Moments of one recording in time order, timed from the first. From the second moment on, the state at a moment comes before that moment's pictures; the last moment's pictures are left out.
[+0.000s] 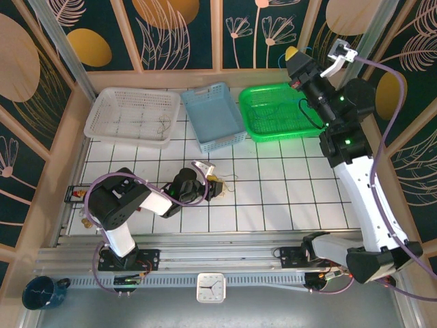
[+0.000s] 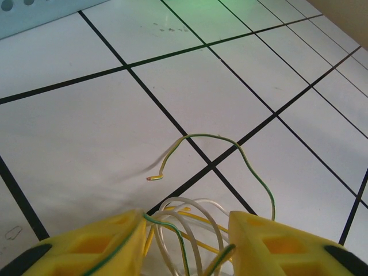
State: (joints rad) left arm -0.77 1.77 0.47 0.84 0.18 -0.37; right arm 0.28 1.18 1.44 0.08 -0.26 0.78
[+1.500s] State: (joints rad) left arm -0.64 1.43 1.11 0.30 0.27 -0.75; right arm 0.12 1.73 1.30 0.32 -0.21 0.77
